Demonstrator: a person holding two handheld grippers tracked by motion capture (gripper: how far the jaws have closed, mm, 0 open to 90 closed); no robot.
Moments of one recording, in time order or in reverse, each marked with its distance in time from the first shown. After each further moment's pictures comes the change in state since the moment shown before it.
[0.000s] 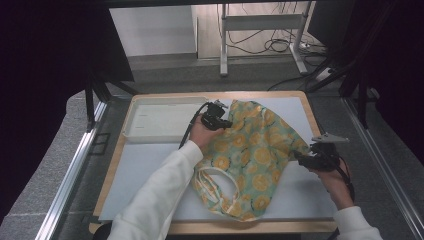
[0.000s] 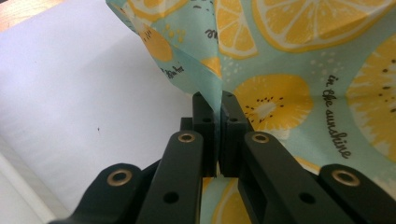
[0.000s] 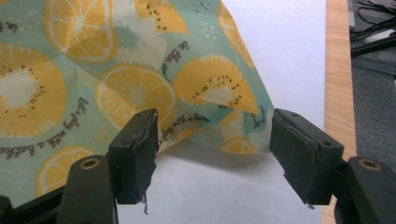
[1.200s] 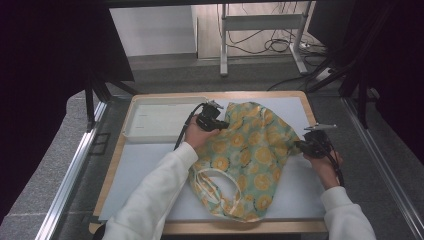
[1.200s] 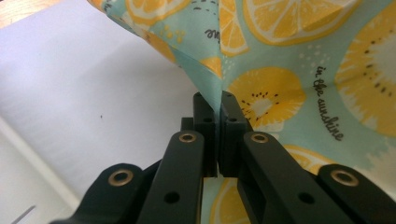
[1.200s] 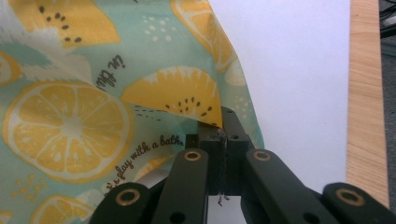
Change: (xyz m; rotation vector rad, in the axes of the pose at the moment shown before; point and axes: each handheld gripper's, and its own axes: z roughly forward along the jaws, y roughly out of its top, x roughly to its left) left arm 0.005 -0.010 -0.018 -0.017 -0.035 -0.003; right arm -0.018 0.017 0.054 0.076 0.032 0.019
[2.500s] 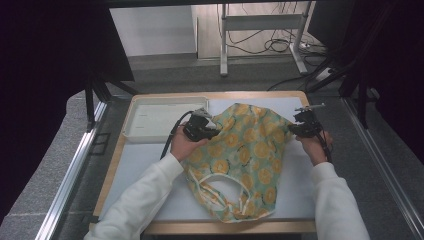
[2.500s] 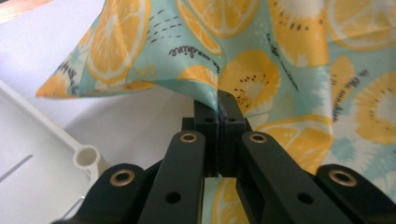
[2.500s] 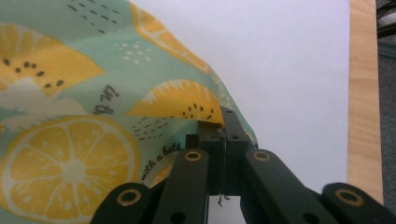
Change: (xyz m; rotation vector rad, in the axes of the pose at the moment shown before) left arm -0.019 -0.033 -0.049 -0.059 -0.077 0.054; right arm 0.001 0.061 0.026 0.042 -0.034 0.019
